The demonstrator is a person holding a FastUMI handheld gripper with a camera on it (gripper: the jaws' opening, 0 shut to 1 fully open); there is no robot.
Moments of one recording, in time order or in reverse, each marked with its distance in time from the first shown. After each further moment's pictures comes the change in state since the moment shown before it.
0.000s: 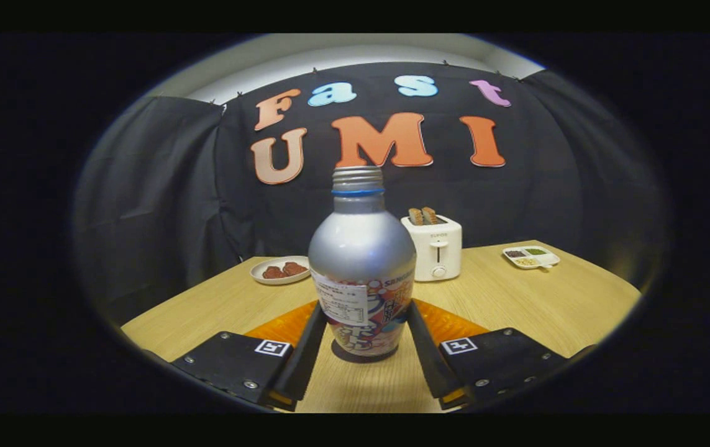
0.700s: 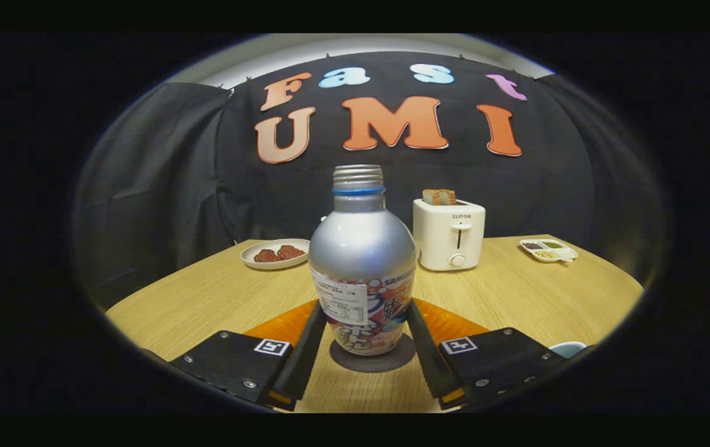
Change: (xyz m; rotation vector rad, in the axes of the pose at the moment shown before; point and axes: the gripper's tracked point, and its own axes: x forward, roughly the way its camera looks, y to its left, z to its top) arm 0.054 0.013 -0.045 -0.043 0.066 -0.006
